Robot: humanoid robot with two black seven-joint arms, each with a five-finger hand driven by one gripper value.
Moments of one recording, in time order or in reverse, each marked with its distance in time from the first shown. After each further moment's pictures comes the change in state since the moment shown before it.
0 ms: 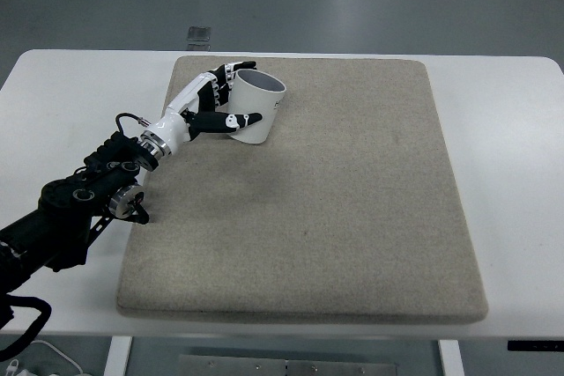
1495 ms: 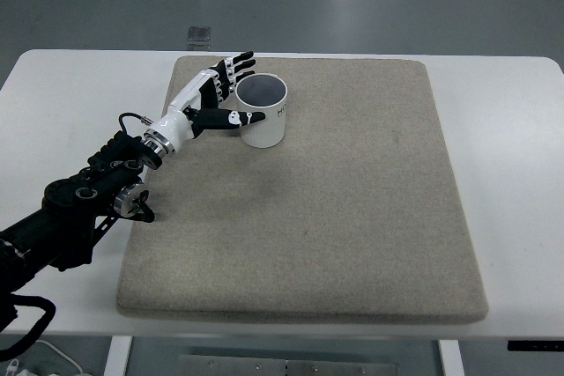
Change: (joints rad) left arm -0.007 -0.012 -0.010 -0.010 -0.030 0.007 0.000; right arm 0.000 0.000 0.000 0.000 0.000 -0.004 0.000
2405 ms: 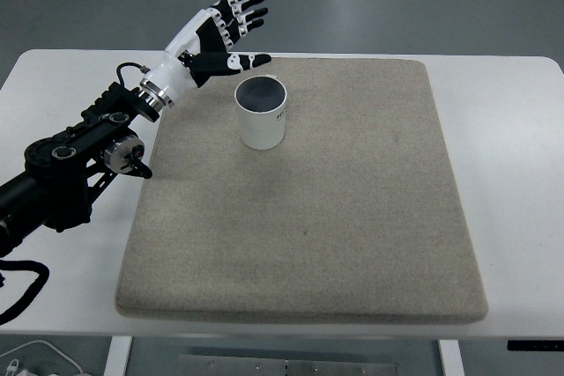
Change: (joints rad) left arm -0.122 0.067 -0.064 -0.106 -0.117 -0.127 0.000; right arm 0.002 0.000 -0.003 0.000 0.000 0.000 0.000
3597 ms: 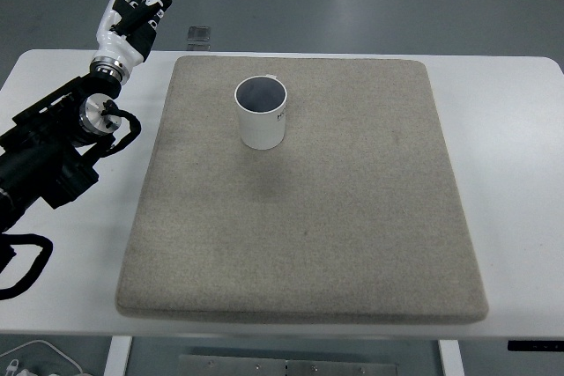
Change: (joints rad) left arm -0.087 -0.034 -0.008 0.265 -0.660 0.153 0.253; right arm -0.002 0.000 0.000 0.000 0.000 0.005 0.000
